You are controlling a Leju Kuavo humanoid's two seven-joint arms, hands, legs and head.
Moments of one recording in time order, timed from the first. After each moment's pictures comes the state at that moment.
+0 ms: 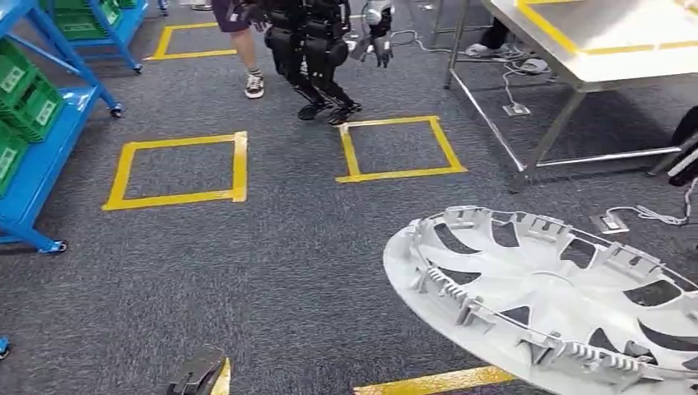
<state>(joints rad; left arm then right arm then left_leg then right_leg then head) -0.06 -0.17 1.08 -0.20 -0.92 -0.16 -0.48 0.47 -0.08 0.24 -2.21 0.65 -0.69 -0.61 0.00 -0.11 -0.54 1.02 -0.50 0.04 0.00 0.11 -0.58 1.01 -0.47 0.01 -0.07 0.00</state>
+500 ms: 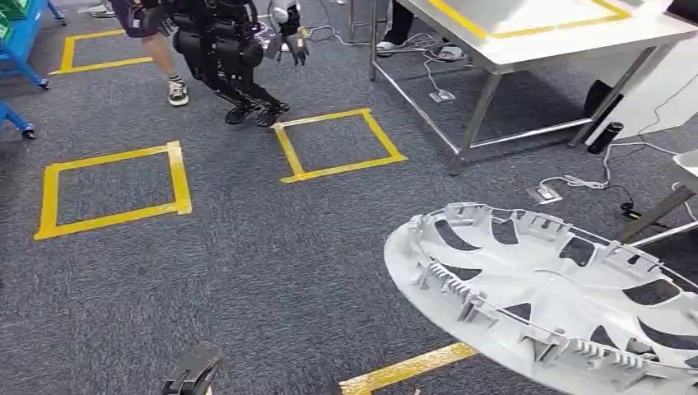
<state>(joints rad) -0.06 -0.17 1.08 -0.20 -0.92 -0.15 -0.48 0.45 -0.08 0.24 -2.20 0.65 -0.69 -0.59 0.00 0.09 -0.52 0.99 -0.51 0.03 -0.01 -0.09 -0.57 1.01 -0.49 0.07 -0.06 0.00</state>
